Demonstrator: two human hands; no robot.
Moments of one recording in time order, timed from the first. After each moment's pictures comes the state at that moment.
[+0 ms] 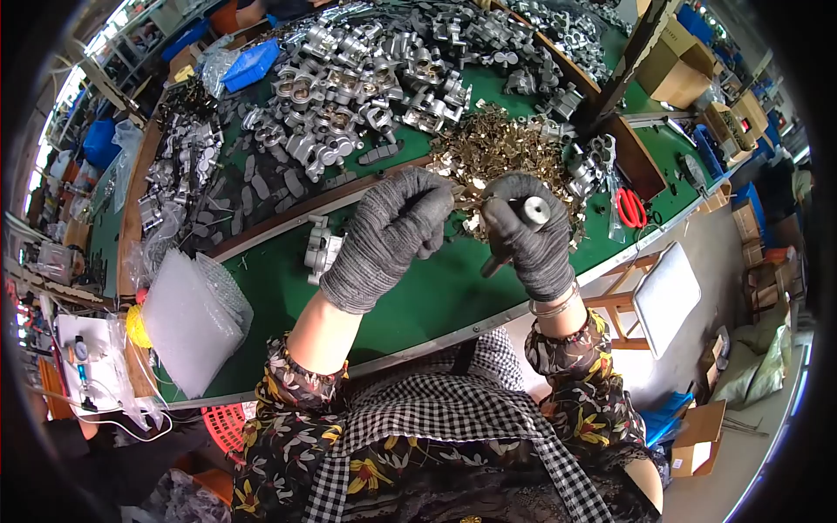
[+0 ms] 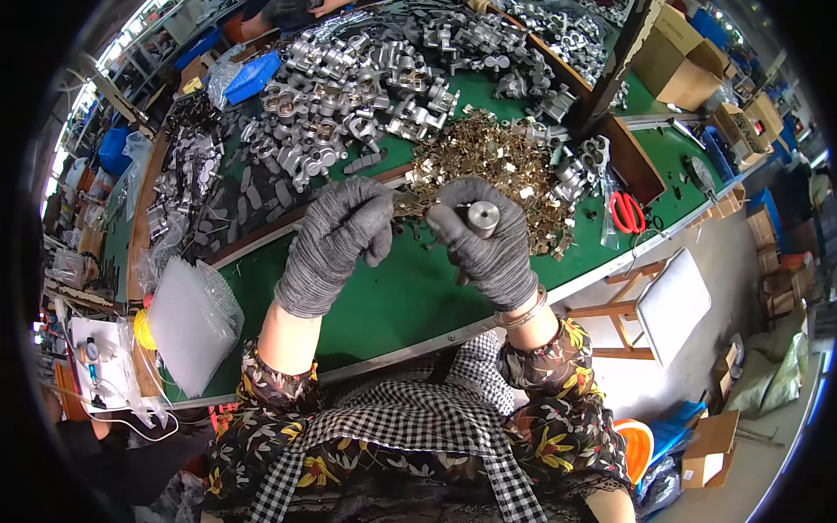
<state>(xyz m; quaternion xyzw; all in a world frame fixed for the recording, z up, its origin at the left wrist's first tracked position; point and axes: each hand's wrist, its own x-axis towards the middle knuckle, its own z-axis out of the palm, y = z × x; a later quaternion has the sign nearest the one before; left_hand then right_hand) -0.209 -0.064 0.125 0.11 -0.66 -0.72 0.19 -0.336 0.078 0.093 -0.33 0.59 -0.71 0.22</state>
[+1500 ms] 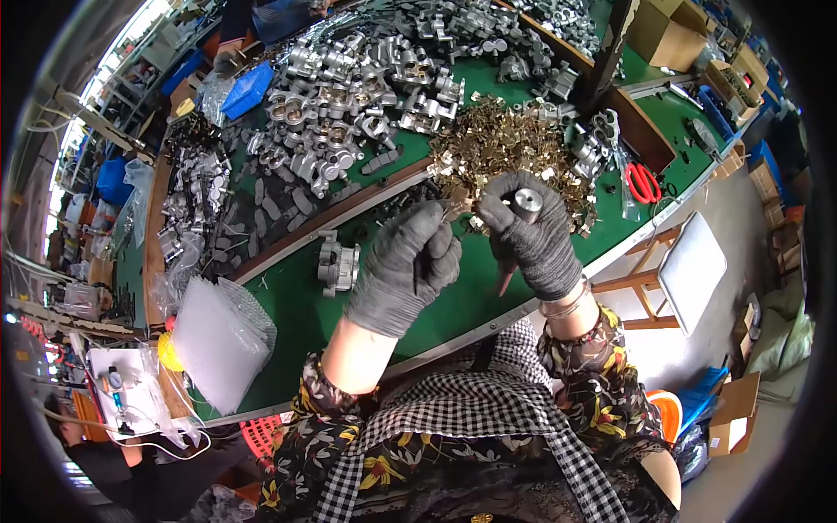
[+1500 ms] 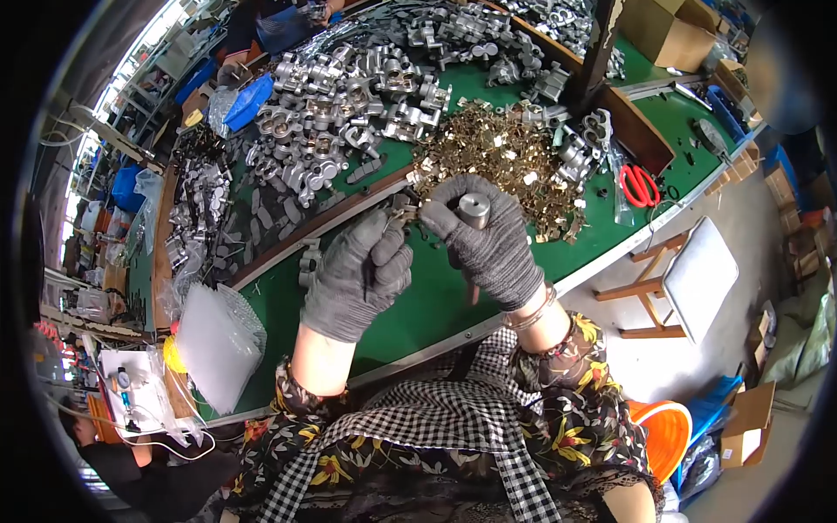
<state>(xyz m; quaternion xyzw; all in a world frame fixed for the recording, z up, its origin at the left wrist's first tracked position) -0.213 -0.046 0.098 0.12 -0.32 -0.94 0.09 -0.333 0.084 0.096 -0.26 0.58 -0.72 0.28</state>
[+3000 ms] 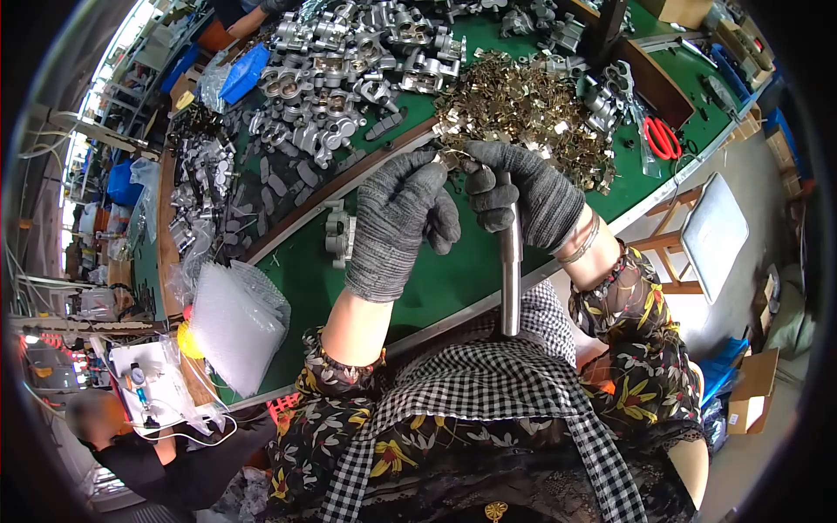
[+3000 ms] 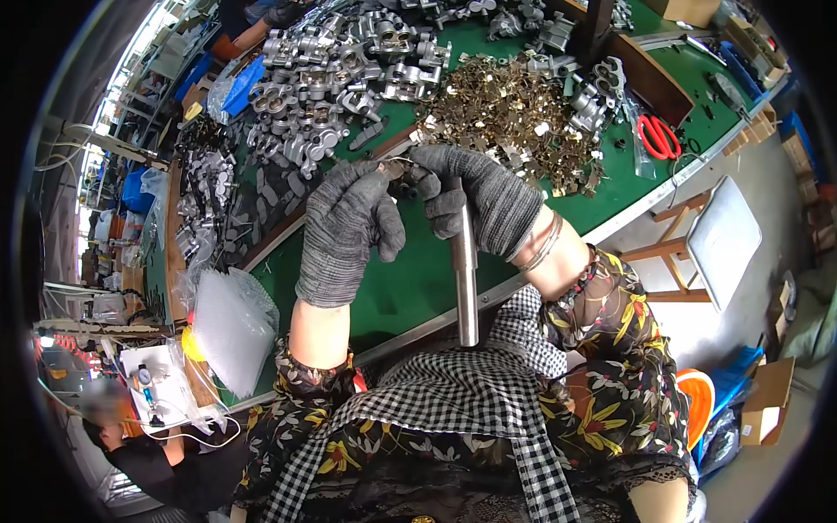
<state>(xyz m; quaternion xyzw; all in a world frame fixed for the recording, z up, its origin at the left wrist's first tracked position) -0.212 -0.047 0.115 0.23 -0.61 -0.74 0.16 -0.352 0.066 0.067 -0.03 0.16 -0.70 0.69</state>
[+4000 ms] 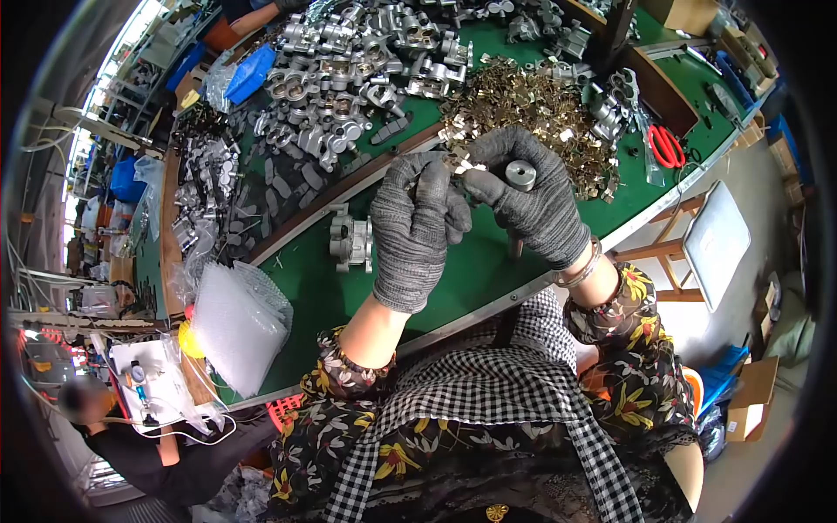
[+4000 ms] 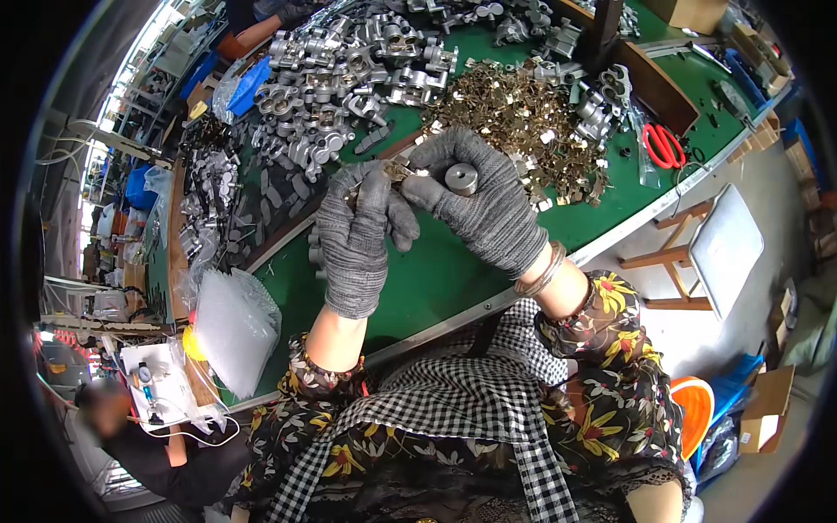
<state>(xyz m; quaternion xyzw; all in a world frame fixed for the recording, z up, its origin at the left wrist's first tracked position) -0.220 -0.034 0.098 0.19 -0.69 -0.64 0.28 -0.333 0.068 0.081 -0.35 0.56 -0.71 0.23</state>
